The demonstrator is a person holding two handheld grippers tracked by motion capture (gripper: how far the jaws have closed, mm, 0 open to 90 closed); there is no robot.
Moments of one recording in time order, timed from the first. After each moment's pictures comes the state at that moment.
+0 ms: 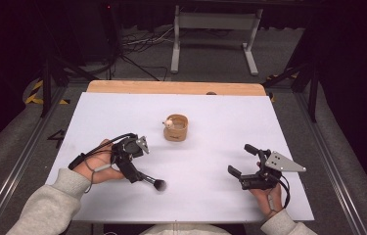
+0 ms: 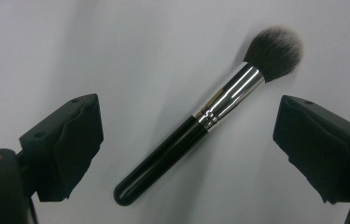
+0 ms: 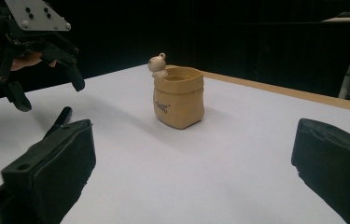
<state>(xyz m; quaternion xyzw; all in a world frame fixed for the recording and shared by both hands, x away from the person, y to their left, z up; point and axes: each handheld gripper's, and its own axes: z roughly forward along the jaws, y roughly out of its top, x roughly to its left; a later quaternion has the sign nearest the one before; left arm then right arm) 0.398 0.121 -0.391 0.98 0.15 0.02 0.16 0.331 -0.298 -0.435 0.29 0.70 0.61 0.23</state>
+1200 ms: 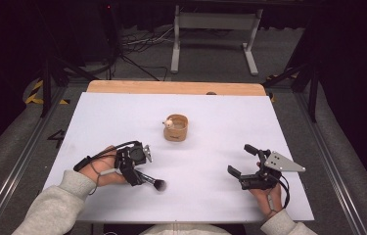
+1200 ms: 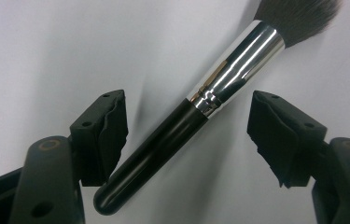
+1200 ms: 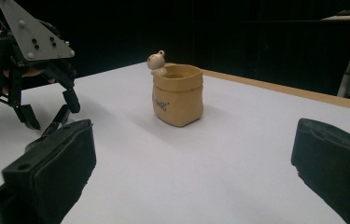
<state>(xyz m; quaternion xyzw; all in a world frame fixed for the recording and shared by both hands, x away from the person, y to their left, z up) 0.398 0.113 -0.417 0.99 0.12 0.00 0.10 0.332 -0.297 -0.436 0.28 0.71 0.61 0.23</state>
